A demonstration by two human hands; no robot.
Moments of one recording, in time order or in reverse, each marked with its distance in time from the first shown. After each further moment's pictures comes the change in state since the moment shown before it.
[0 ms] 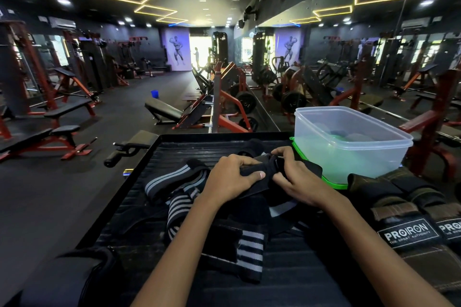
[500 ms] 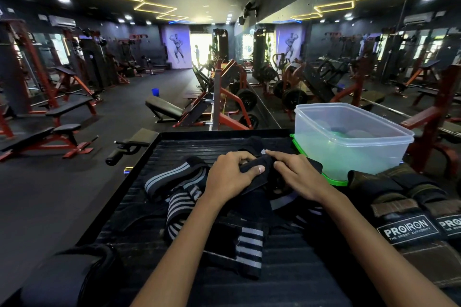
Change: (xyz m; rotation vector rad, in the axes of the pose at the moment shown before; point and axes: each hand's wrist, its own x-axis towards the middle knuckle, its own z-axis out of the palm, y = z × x) left_hand 0.000 0.003 0.007 0.059 0.118 -0.051; right_hand 0.004 0.000 0.000 0.039 0.096 -0.088
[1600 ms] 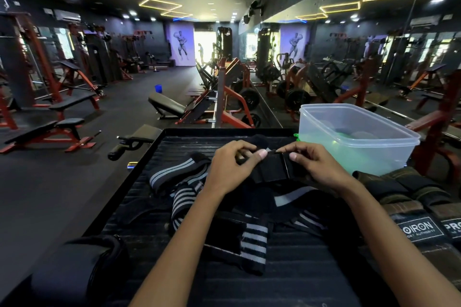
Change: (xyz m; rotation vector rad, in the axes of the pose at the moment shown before) left_hand 0.001 -0.012 -0.003 -0.209 0.120 0.079; right_hand 0.002 0.006 -0.019 0.474 0.018 0.113
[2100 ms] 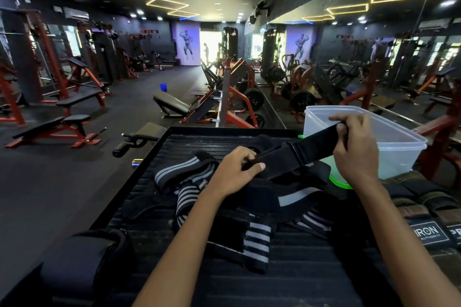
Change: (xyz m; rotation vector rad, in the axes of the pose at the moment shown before) left_hand 0.001 -0.019 0.002 0.012 -0.196 -0.064; right_hand -0.004 -0.008 -0.030 -0.635 0.712 -0.213
